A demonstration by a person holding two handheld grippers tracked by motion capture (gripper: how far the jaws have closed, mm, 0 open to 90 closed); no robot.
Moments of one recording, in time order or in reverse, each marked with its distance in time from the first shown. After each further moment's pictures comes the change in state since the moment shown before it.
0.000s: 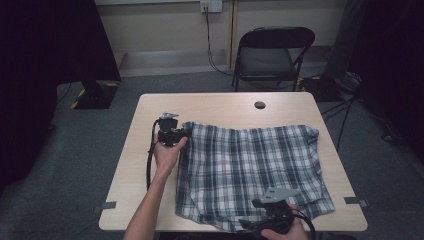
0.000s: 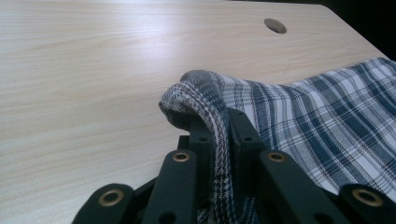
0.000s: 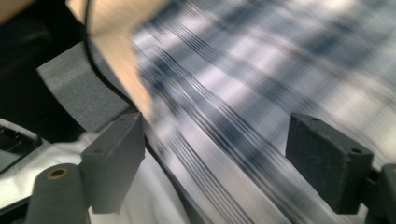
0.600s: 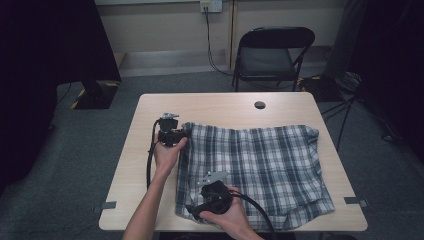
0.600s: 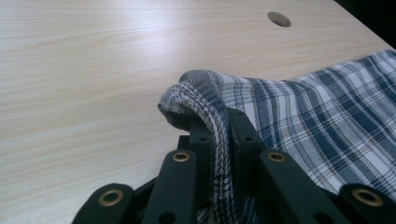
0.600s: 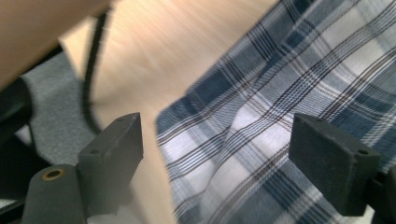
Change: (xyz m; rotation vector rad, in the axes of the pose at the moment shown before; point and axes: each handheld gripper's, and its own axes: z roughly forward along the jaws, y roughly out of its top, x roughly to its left) left arm 0.001 -0.001 0.003 0.020 0.013 0.024; right arm 0.043 0.081 0.120 0.071 -0.025 0.005
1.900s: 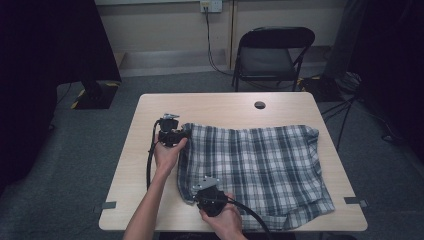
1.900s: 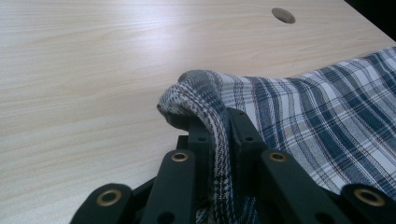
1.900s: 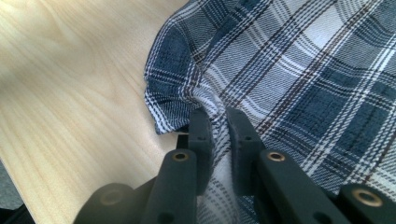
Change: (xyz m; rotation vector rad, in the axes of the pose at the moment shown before) left arm 0.002 -0.001 0.003 0.007 0.002 -0.008; right arm 0.003 -0.015 0.027 0.028 -0.234 -0.025
